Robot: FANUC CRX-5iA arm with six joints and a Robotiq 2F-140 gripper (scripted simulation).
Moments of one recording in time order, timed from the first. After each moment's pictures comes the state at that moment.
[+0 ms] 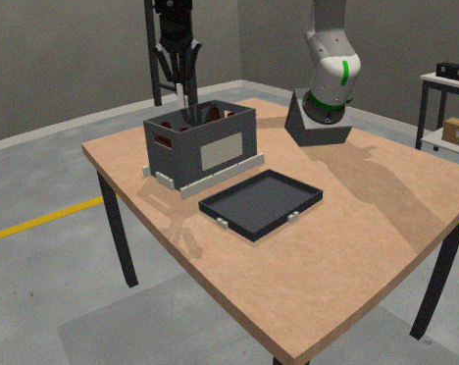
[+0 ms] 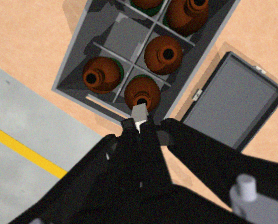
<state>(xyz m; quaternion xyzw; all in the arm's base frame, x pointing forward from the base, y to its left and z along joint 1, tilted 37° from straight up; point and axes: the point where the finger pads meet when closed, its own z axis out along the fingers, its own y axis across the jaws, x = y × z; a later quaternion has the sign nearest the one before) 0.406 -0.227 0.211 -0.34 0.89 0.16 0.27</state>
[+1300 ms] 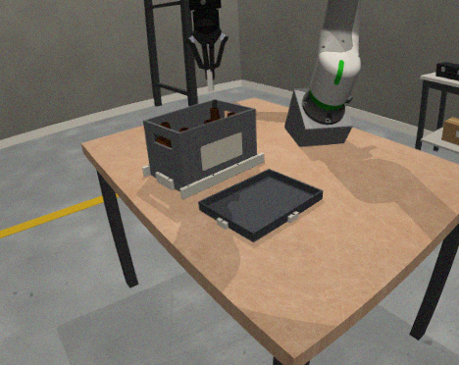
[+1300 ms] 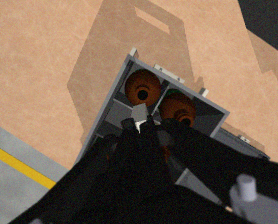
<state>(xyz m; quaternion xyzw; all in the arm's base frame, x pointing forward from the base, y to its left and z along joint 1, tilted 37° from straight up) 0.256 -0.274 0.112 -0.34 0.89 0.16 0.27</state>
